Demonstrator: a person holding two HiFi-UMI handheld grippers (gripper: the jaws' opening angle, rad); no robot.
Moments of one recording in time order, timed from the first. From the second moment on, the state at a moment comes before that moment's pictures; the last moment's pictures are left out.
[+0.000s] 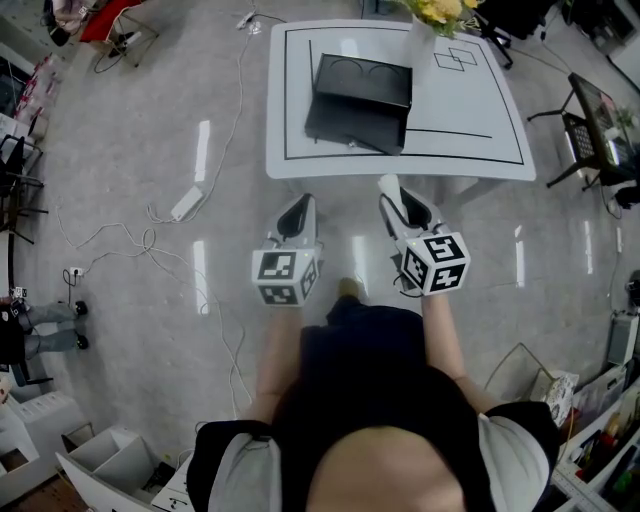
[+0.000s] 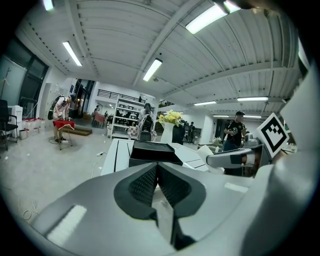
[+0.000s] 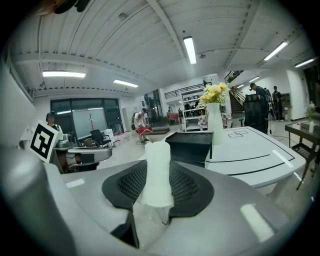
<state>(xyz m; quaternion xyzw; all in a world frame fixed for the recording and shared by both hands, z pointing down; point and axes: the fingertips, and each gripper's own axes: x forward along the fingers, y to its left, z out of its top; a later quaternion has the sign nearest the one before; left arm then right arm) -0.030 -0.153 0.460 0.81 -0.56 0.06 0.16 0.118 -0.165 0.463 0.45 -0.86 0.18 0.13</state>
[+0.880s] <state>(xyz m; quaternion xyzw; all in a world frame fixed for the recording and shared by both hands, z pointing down) -0.023 -0.171 0.459 0.79 -0.59 0.06 0.15 0.126 -0.192 0.463 0.43 -0.88 0.18 0.12</state>
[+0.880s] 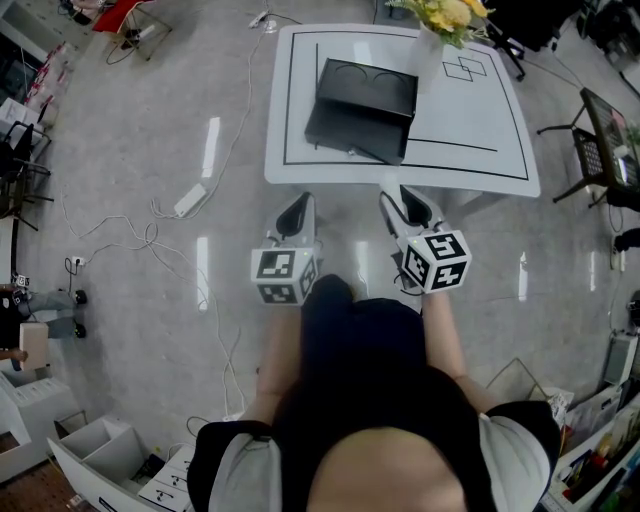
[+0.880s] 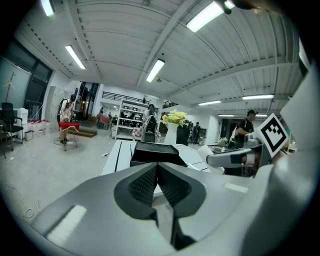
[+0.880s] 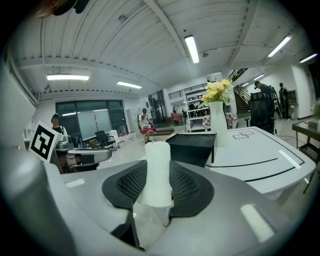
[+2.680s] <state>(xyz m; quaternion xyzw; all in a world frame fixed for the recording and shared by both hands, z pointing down) -0.030 -0.262 0.450 0.80 -0.58 0.06 0.16 0.125 -0.277 0.457 0.44 -0.87 0.19 0.12</state>
